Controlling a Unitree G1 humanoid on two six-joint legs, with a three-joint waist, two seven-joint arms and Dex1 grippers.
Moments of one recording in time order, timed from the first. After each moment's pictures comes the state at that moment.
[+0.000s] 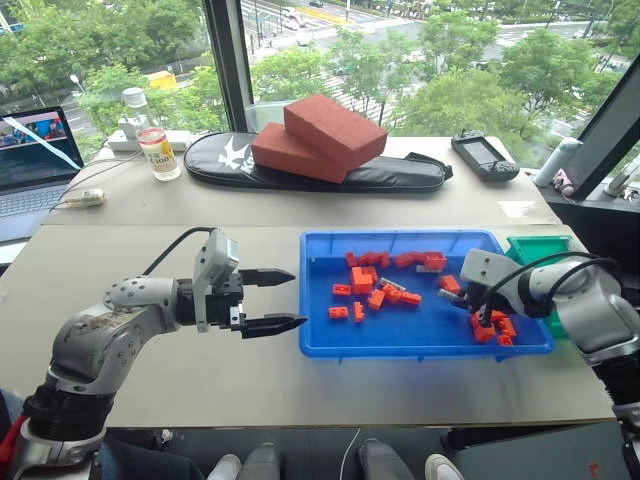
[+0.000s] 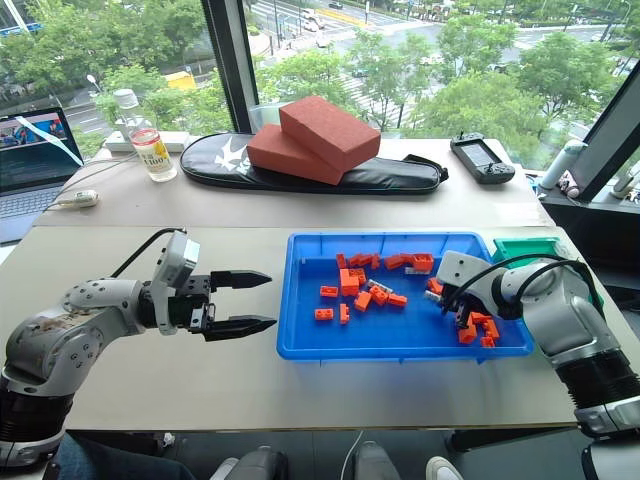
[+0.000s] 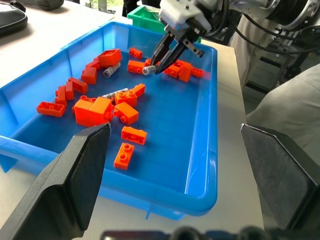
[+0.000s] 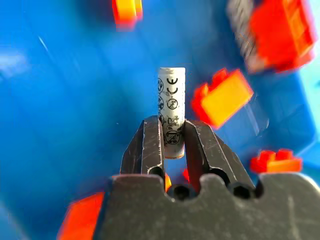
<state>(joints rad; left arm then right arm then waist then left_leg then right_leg) -0.36 0.75 0.04 -0.36 -0.73 0.70 -1.05 -0.49 -0.97 0.08 -0.10 0.00 0.52 1.10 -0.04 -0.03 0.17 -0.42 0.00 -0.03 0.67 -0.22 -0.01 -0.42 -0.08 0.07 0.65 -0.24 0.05</state>
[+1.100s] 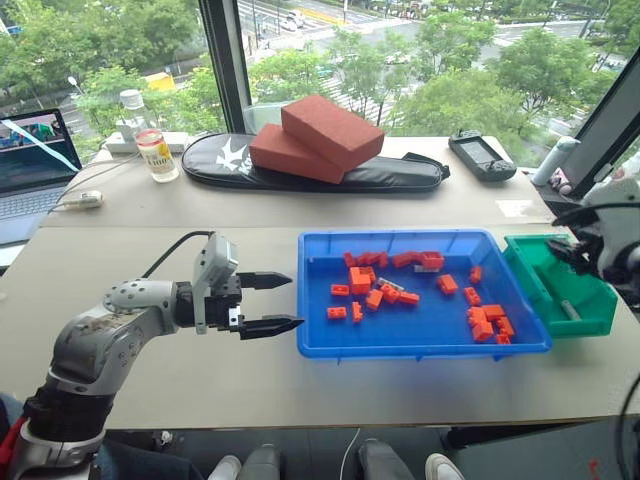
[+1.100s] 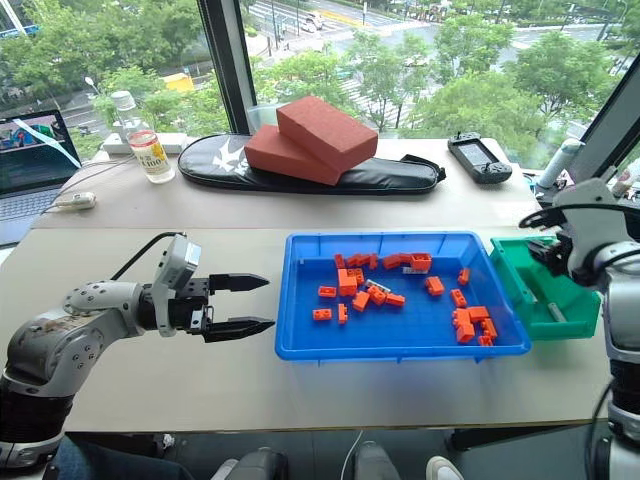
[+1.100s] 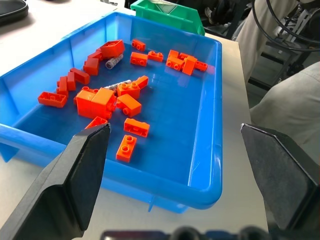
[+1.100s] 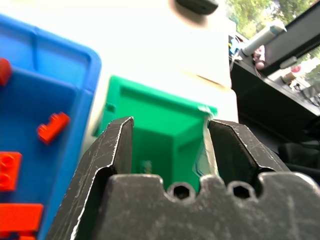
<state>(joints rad) -0.35 0.75 0.04 -0.34 -0.70 0.70 -1.06 -0.57 -0.83 -0.24 -0.14 0.06 1.04 0.59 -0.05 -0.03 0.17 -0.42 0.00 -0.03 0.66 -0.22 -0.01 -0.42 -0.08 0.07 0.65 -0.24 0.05</state>
